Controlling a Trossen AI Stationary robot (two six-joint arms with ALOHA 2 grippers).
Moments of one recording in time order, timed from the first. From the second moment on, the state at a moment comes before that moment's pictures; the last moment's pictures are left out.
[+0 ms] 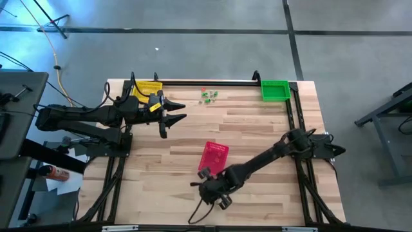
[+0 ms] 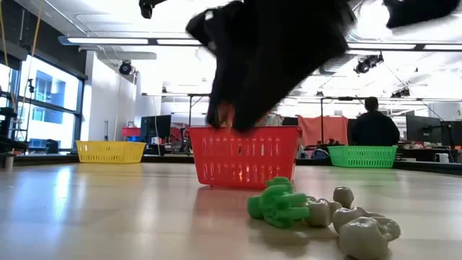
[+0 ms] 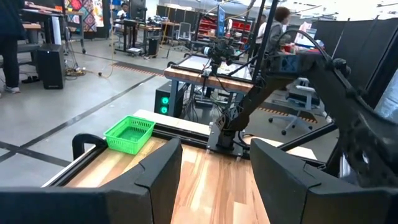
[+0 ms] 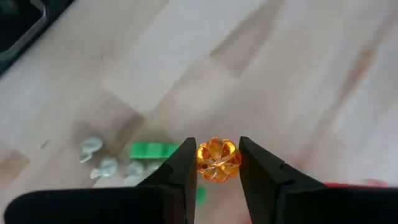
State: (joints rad) left arm 0.02 0.92 0.78 0.12 -0.17 -0.15; right arm 0.46 2.14 1.70 -0.64 0.07 -0.24
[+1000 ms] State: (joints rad) left arm 0.02 0.92 0.78 0.11 -0.17 -0.15; right arm 0.30 1.63 1.70 -0.82 0.42 0.12
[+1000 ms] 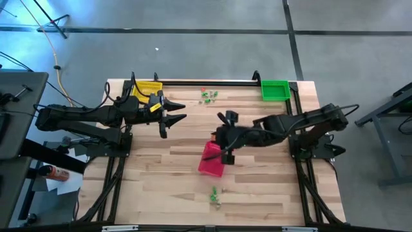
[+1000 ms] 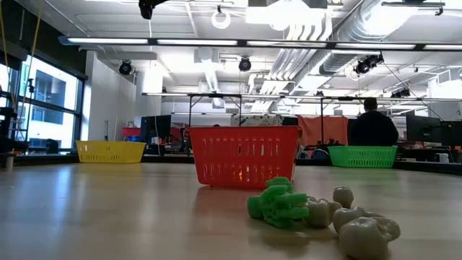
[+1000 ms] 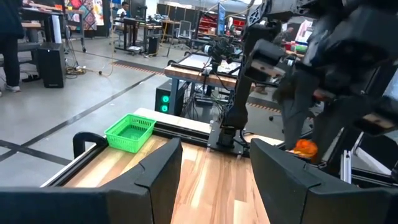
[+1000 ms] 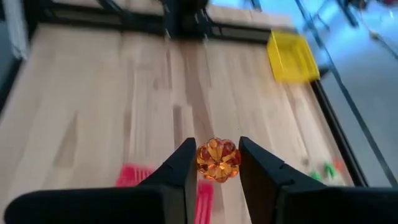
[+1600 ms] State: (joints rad) left arm 0.02 0.92 0.78 0.10 -0.17 -0.15; right arm 0.37 1.55 1.13 -0.18 0.41 0.36
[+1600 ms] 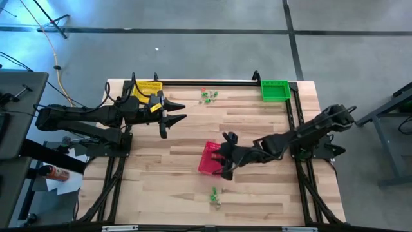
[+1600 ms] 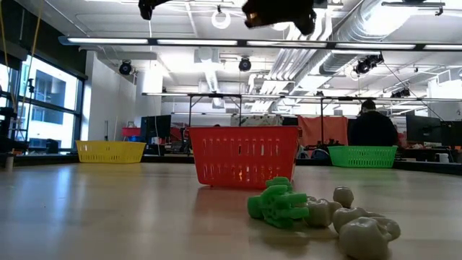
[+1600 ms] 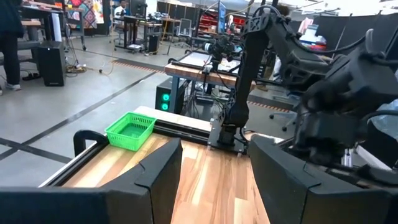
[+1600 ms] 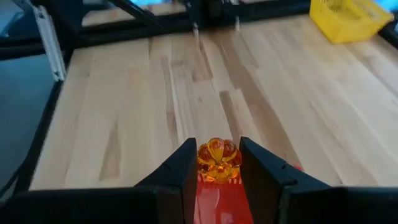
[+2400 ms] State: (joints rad) left arm 0.02 0.92 0.78 0.10 -0.17 -0.15; right arm 0.14 1.69 1.21 -0.37 -0.01 0.38
